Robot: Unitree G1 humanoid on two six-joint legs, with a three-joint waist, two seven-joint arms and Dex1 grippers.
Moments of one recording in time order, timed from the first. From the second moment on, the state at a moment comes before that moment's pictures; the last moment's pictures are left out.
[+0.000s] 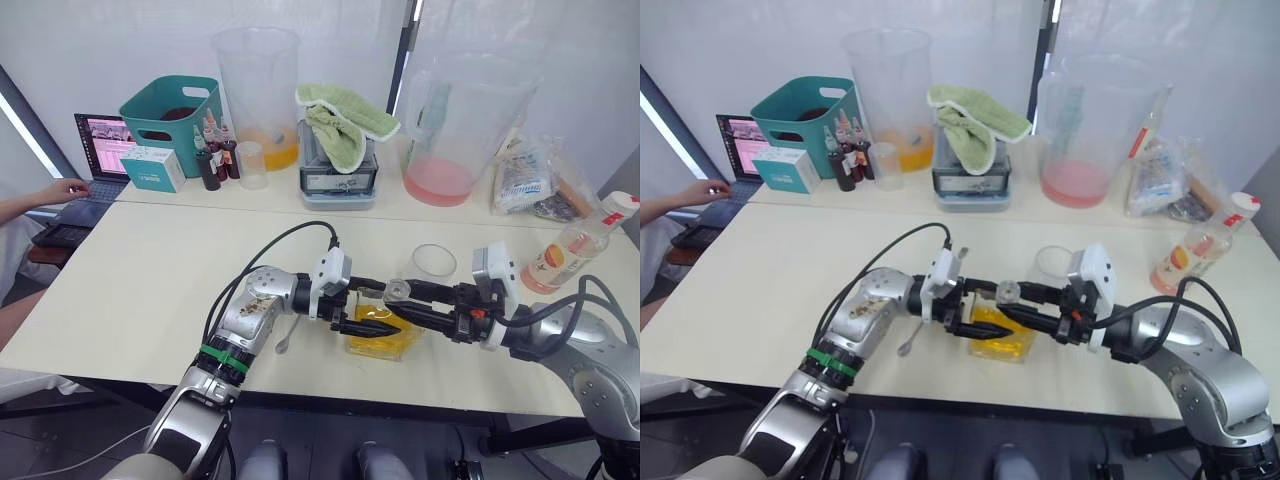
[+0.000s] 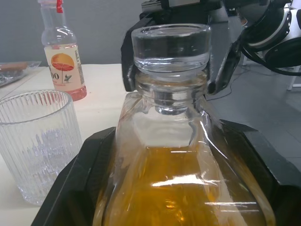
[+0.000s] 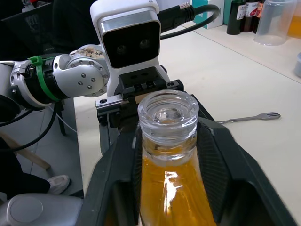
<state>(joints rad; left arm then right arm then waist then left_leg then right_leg) -0.67 0.20 -0.29 0.30 -0.33 0.11 -1.34 -0.17 -0.73 -0.16 -0.53 0.79 0.67 0.84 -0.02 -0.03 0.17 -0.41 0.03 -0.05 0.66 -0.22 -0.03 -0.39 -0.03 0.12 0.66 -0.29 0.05</state>
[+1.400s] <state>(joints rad) -0.68 0.21 -0.29 0.30 -0.33 0.11 -1.35 -0.18 -0.72 -0.18 -0.61 0.89 0.73 0.71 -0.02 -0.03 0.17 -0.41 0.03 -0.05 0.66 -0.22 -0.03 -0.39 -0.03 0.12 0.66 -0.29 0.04</state>
